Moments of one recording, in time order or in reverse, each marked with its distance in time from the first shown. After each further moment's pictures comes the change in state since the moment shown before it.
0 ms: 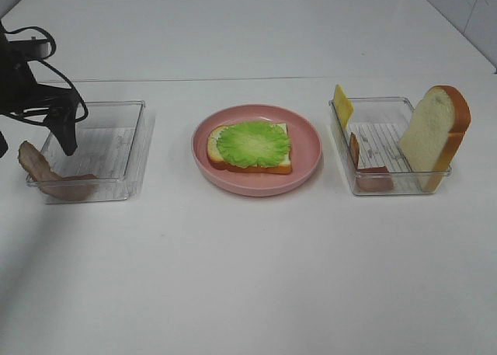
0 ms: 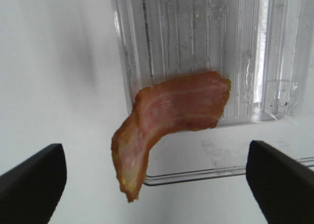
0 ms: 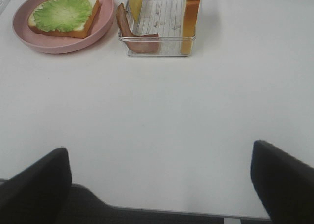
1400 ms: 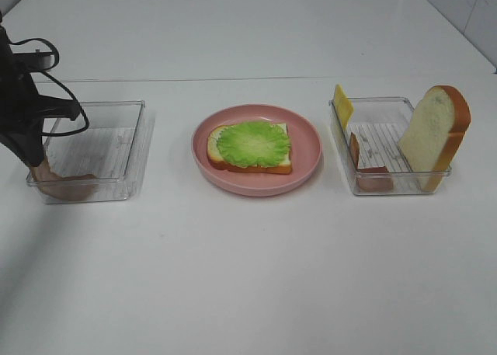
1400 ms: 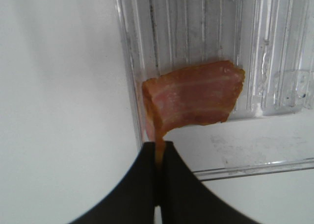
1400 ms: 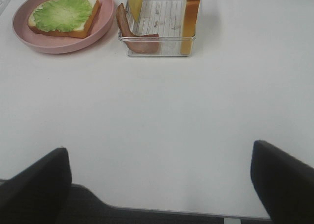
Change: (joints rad) left arm -0.001 0.025 0.000 0.014 0.026 0.005; right arm 0.000 0.000 0.000 0.000 0.000 0.000
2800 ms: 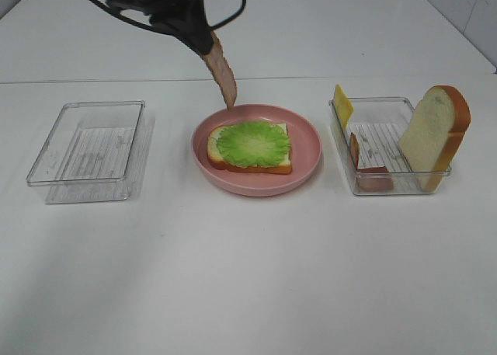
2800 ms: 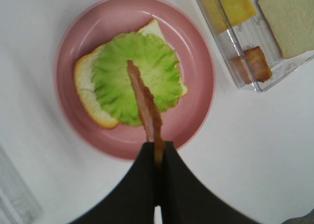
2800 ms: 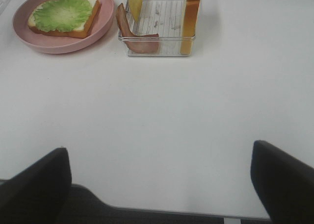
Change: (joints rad) left arm -0.374 0.015 -0.507 -0.273 0.035 0.025; right arm 0.000 0.000 0.000 0.000 0.000 0.000
